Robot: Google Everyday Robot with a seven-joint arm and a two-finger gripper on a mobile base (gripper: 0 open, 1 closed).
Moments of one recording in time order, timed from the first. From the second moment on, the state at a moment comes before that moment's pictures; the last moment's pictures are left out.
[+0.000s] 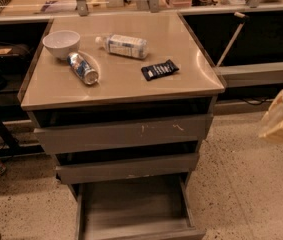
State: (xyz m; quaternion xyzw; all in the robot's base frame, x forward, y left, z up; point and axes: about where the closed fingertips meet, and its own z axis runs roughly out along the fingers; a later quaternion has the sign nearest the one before) arm 0.390 -0.236 0.915 -0.56 0.82 -0.04 0.14
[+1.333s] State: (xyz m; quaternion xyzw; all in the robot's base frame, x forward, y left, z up) arm 0.302 -0.264 0.765 -0.50 0.86 0.05 0.06
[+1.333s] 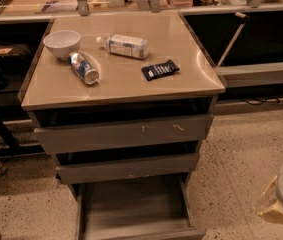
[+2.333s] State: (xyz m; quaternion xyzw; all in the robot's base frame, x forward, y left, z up) arm 0.222 -0.261 0.571 -0.43 0.88 0.17 -0.05
